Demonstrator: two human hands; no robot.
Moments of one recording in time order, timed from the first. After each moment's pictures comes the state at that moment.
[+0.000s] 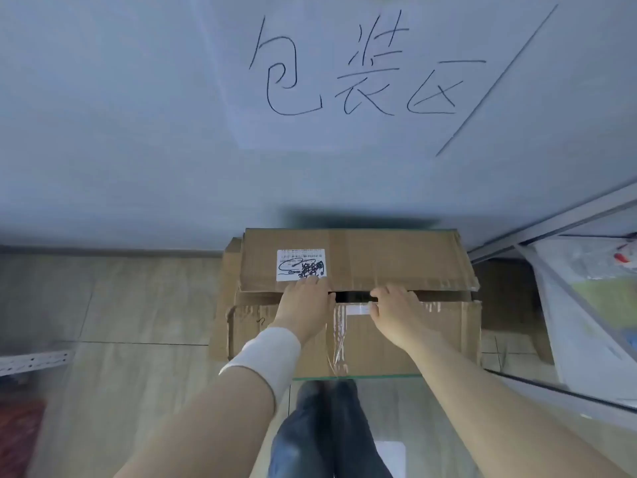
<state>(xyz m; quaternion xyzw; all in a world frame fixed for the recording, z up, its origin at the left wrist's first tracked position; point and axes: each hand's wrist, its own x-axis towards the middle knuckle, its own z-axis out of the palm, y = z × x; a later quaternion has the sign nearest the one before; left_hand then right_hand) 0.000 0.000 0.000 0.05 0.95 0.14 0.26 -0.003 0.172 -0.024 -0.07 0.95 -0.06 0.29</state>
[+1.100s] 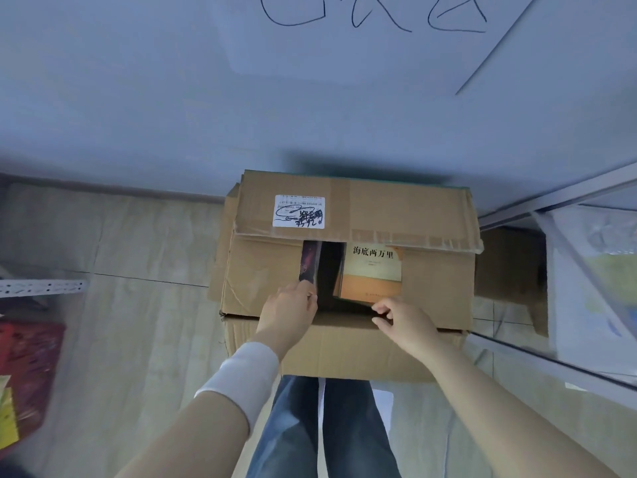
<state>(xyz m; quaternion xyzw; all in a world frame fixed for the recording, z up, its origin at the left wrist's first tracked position) 0.085 0.008 -0.005 -0.10 0.91 0.24 0.32 0.069 0.221 -0.033 -0.05 0.89 -0.19 0.41</state>
